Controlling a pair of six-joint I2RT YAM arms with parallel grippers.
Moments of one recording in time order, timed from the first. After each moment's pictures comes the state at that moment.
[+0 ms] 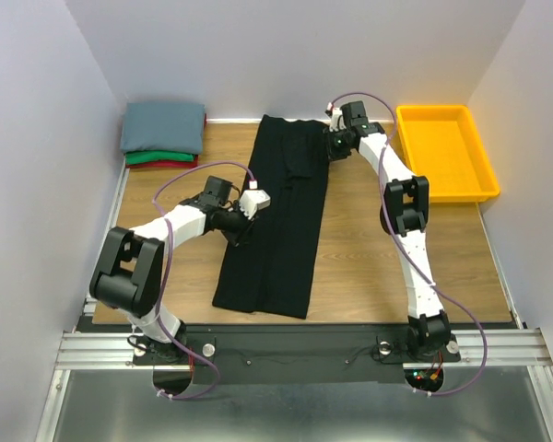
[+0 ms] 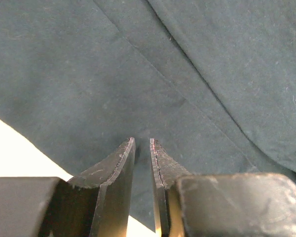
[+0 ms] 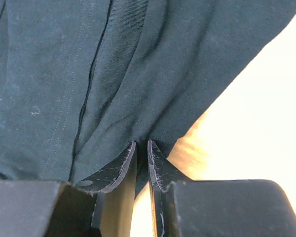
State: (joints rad) left arm -0.36 1.57 0.89 -0.34 0.49 0.42; right arm 0.22 2.68 2.52 -0.73 -0.28 0.03
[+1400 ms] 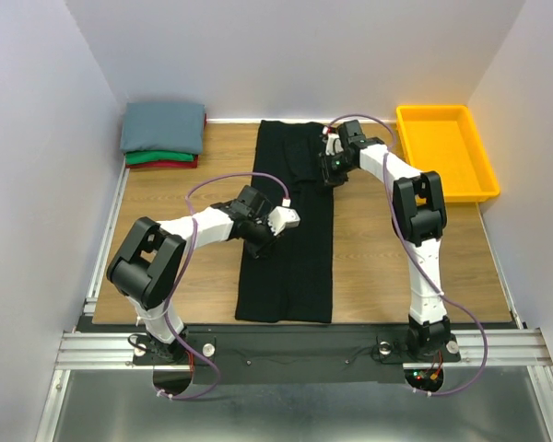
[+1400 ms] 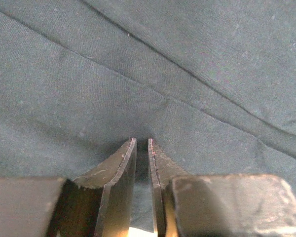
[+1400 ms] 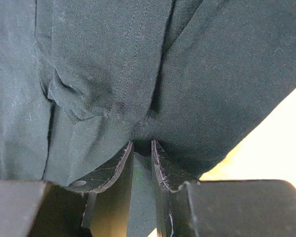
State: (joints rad) left arm -0.59 1.69 0.95 -0.36 0.43 0.45; right arm 0.28 2.33 1.92 -0.65 -0.45 0.12
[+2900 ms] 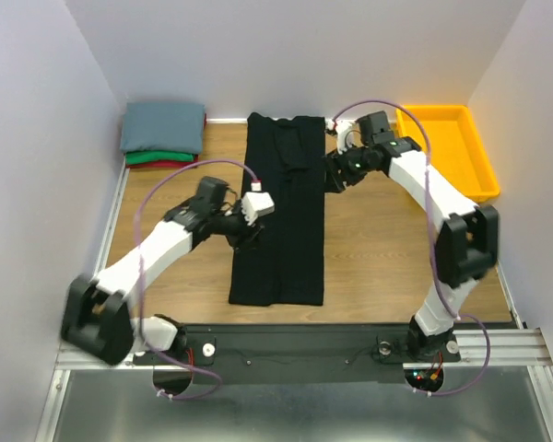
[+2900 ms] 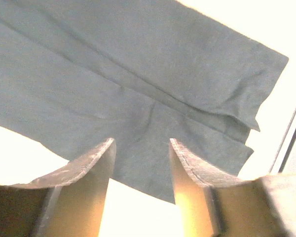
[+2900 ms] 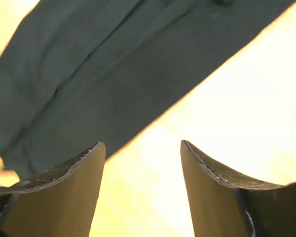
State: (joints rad) left arm -0.46 1.37 0.90 -0.45 0.57 0.47; right arm 0.31 1.86 1.63 -0.70 -0.45 -0.20
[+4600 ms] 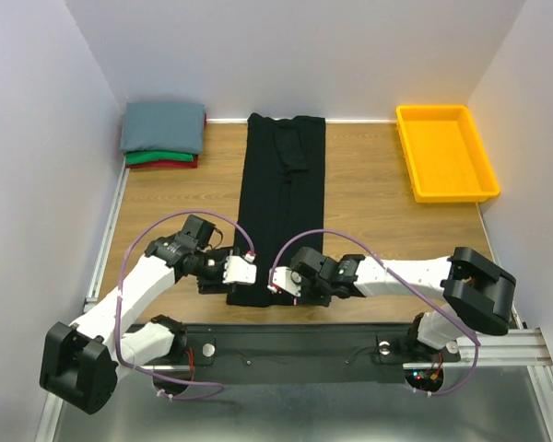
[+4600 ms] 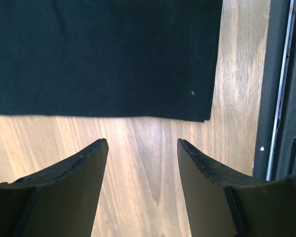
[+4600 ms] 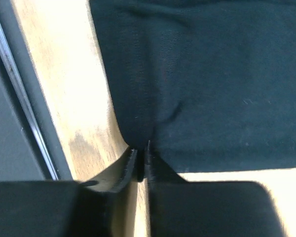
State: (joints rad) left arm -0.44 1.00 0.64 -0.83 0.45 1.18; right arm 1.11 1.50 0.77 -0.38 -0.07 -0.37
